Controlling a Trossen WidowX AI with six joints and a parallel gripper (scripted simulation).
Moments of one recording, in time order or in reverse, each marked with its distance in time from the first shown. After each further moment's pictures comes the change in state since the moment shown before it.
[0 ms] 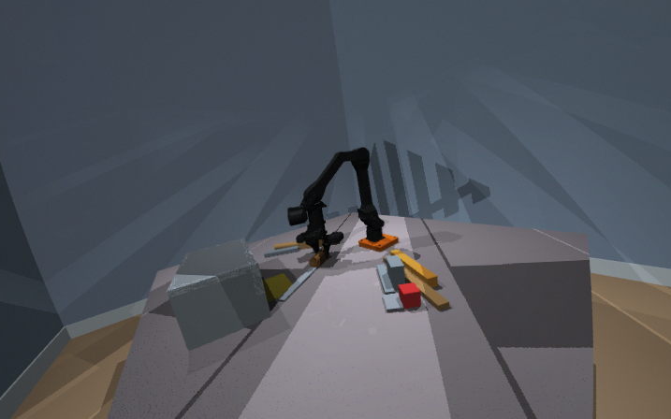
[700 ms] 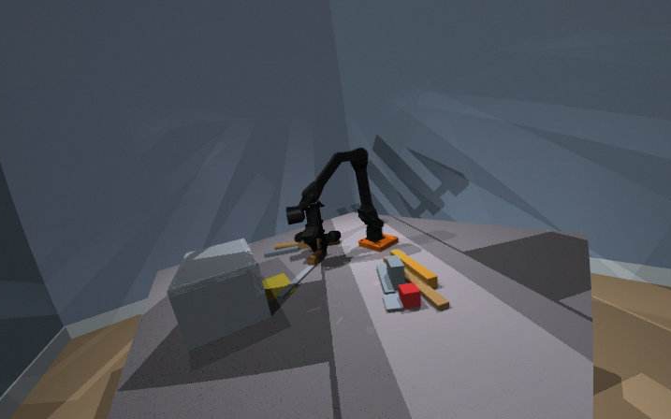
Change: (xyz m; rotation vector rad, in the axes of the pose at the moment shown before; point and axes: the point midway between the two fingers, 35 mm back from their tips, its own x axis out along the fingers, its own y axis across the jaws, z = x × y) arm 0.000 -0.017 -0.013 0.000 0.001 -0.001
